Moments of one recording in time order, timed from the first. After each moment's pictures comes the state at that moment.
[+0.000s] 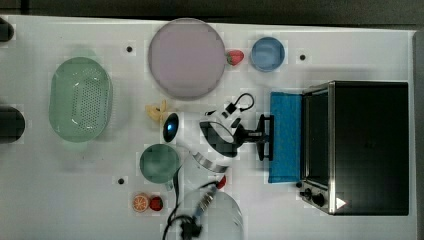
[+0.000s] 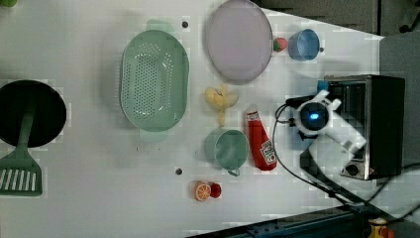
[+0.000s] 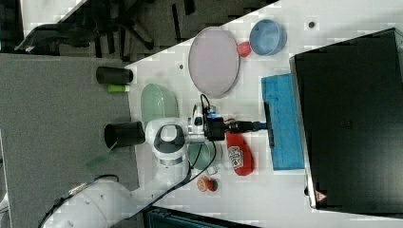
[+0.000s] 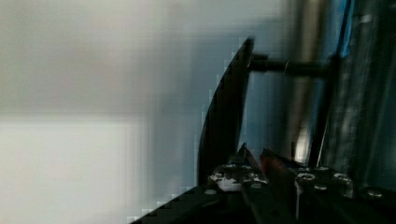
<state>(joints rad) 0.16 0.48 -0.13 -2.25 -1.04 0.69 0.04</state>
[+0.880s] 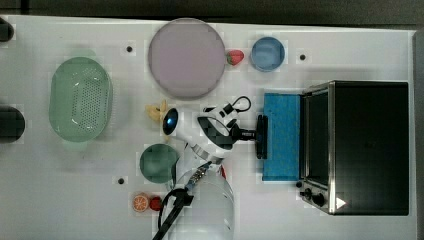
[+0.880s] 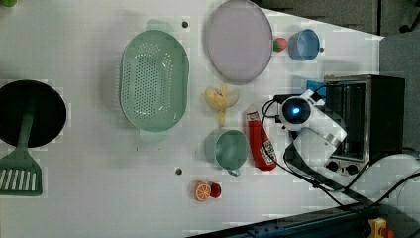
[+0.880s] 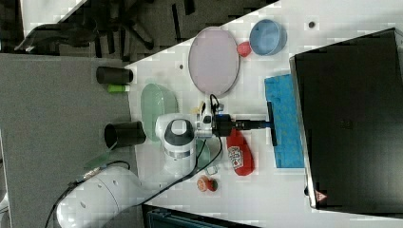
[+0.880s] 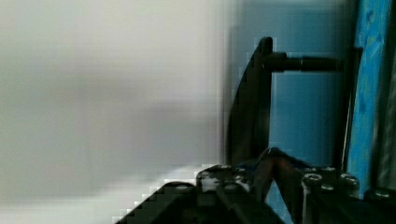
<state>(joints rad) 0.19 0.60 -0.16 -2.17 -0.95 0.74 0.16</state>
